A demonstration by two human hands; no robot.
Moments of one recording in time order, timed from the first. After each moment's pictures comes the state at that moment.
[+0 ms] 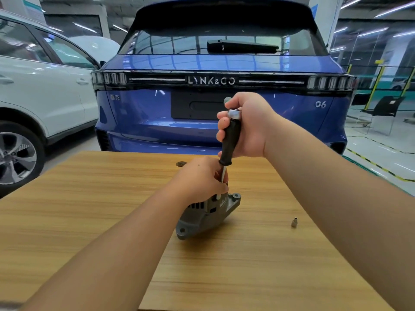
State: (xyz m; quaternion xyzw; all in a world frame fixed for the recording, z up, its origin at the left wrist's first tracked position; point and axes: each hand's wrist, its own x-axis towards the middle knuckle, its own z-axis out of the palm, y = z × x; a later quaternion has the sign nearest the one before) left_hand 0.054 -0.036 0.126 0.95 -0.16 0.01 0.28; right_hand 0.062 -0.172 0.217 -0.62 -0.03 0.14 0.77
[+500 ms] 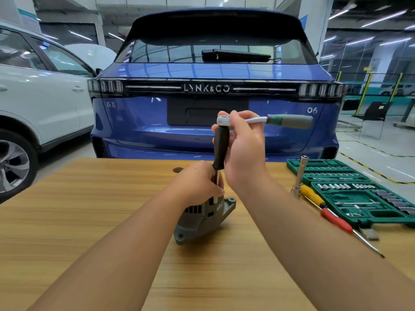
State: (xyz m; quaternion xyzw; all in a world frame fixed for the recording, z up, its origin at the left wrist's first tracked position) left_hand 0.060 -0.039 0.125 0.95 -0.15 0.00 0.28; right_hand 0.044 -0.141 0.162 -0.45 -0.12 -0.18 0.86
